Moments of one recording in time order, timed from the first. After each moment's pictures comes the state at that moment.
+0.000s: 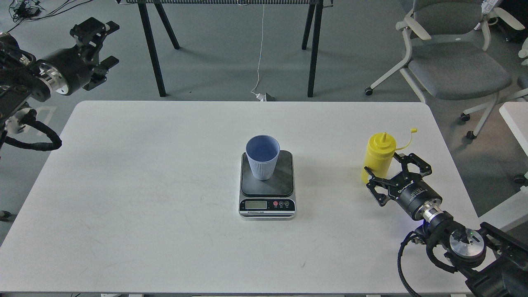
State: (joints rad) left arm -1.09 0.49 -0.14 -0.31 0.42 -0.49 -0.49; right arm 0.32 -0.39 0.72 0.85 0.43 0.49 0.06
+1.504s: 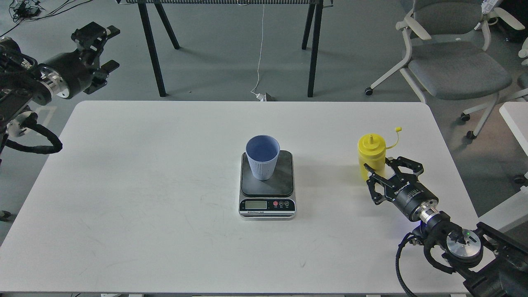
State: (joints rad) left arm -1.08 0.49 -0.14 -0.31 0.42 -0.49 -0.49; right arm 0.33 -0.39 0.71 0.86 0.41 0.49 0.06
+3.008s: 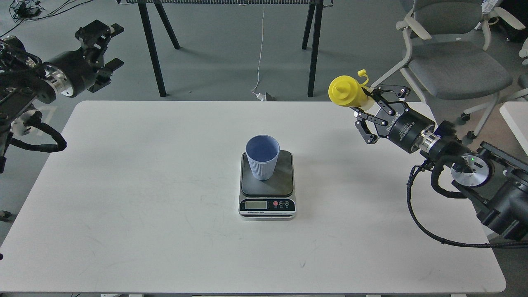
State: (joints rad) left arm -1.08 0.48 -0.15 -0.31 0.42 -0.49 -0.49; right arm 0.72 -0.50 0.56 0.94 0.10 0.49 0.05
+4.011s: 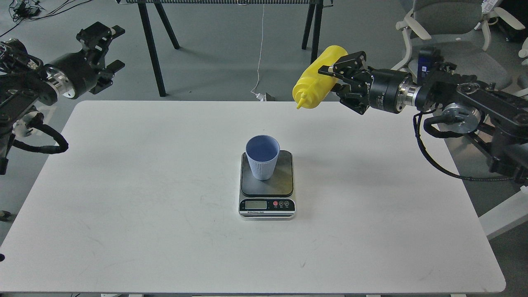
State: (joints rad) left arm -1.08 0.47 -0.16 -0.31 0.42 -0.49 -0.49; right arm 1.10 -0.49 0.34 0.92 -0.45 0.49 0.04
